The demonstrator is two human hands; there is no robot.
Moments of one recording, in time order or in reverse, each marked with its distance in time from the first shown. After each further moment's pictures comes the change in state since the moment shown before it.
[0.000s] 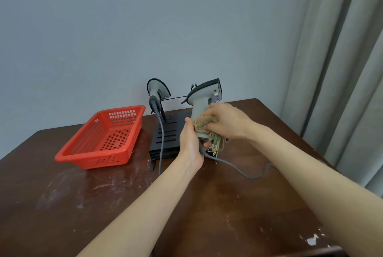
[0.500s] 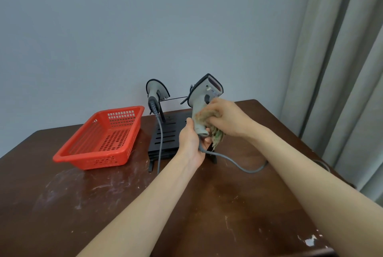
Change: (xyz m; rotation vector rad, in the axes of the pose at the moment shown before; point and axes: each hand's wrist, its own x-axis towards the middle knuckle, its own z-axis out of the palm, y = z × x) left_hand 0.003 0.004 0.004 -0.106 -0.007 -0.092; right_hand 0.004 0.009 0.002 0.155 0.140 -0.024
